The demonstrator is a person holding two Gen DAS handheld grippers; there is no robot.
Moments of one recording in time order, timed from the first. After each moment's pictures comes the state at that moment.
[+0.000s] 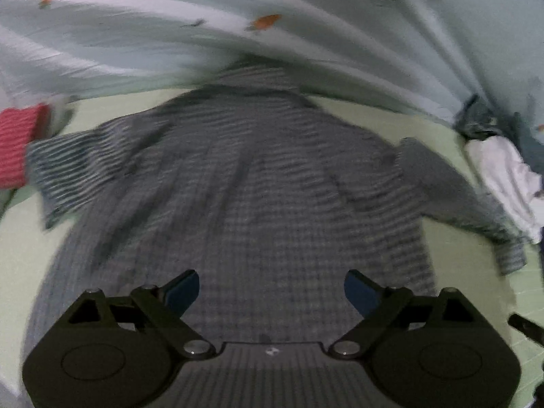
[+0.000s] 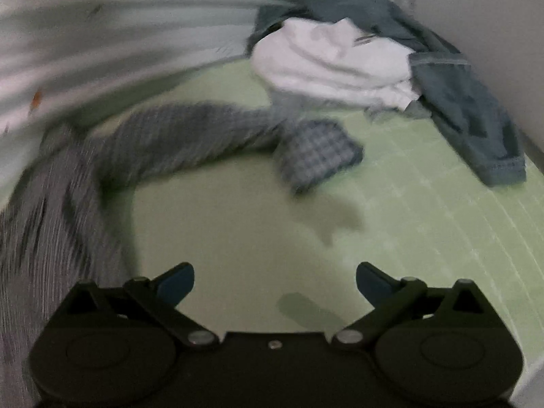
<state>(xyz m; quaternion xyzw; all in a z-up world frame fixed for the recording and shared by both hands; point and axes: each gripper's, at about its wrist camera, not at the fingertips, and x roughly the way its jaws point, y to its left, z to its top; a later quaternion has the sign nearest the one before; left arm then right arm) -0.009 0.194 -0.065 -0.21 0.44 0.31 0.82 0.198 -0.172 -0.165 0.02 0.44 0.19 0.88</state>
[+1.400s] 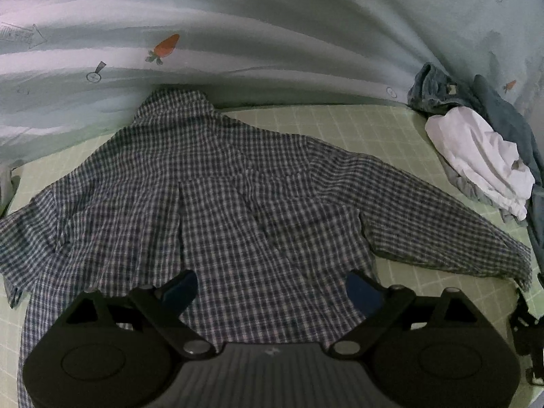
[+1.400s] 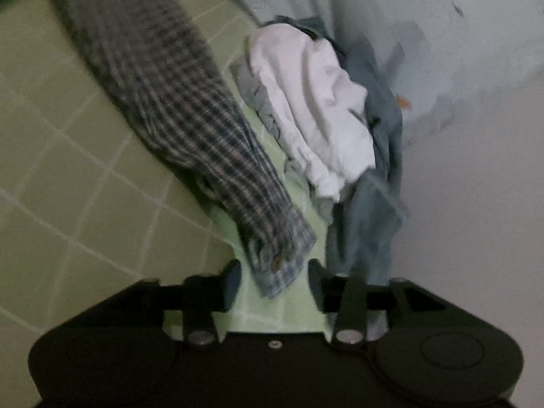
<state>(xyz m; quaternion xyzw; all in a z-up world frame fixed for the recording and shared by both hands) 0.074 0.161 -0.068 -0.14 0.46 0.26 0.84 0.217 -0.158 -0.227 -0.46 0.28 0.10 0.84</state>
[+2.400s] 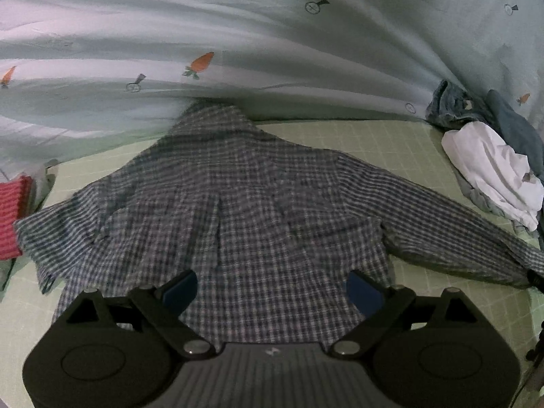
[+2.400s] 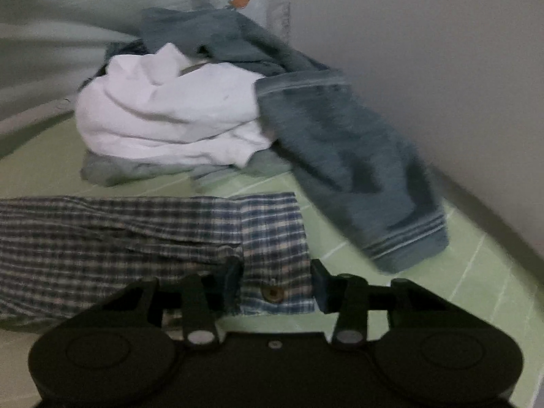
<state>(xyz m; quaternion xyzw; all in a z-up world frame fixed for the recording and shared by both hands) 0.041 0.141 -0.042 -0.13 0.43 0.32 0.83 0.308 -0.229 -0.202 -0.05 0.36 -0.01 0.93</state>
